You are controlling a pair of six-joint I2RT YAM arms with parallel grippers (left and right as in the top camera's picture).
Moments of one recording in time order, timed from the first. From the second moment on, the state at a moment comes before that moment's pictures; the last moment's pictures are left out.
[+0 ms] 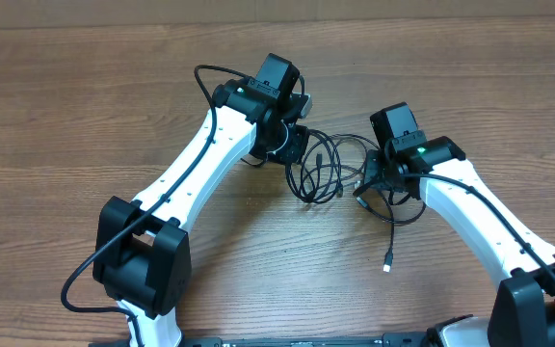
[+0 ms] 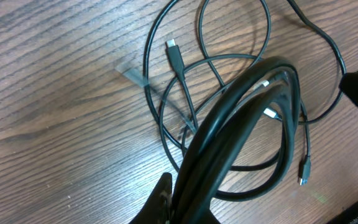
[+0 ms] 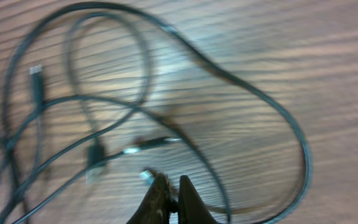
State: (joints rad) left arm -0.49 1.93 1.66 -1.02 0.29 -0.20; right arm 0.31 1.57 1.07 -0.78 0.14 0.49
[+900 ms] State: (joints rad) left arm -0.36 1.75 2.25 -1.07 -0.07 -0.18; right arm 0.25 1.57 1.05 -0.76 -0.08 0.46
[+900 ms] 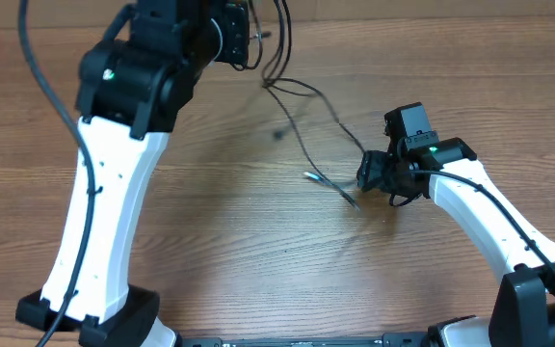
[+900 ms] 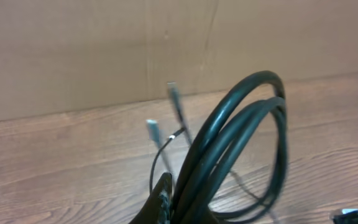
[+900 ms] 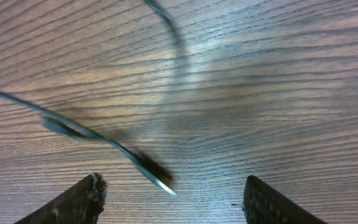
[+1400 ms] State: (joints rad) left arm -0.36 1.96 2.25 -1.48 -0.27 -0.29; right arm 0.25 1.57 1.05 -0.76 -0.08 0.46
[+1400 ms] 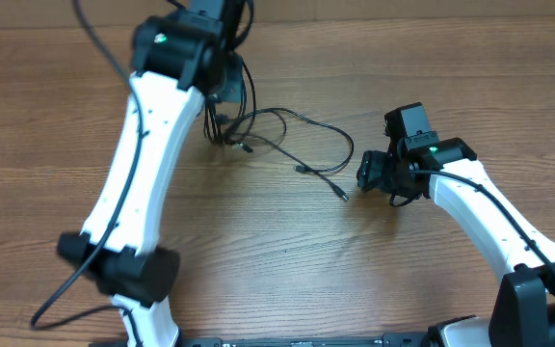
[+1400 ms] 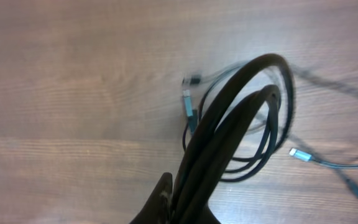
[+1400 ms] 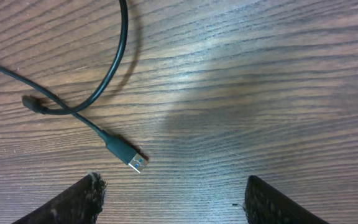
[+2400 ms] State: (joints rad) left arm -0.39 2.08 2.25 -1.62 -0.17 -0.31; right arm 0.25 1.57 1.05 -0.77 -0.08 0.46
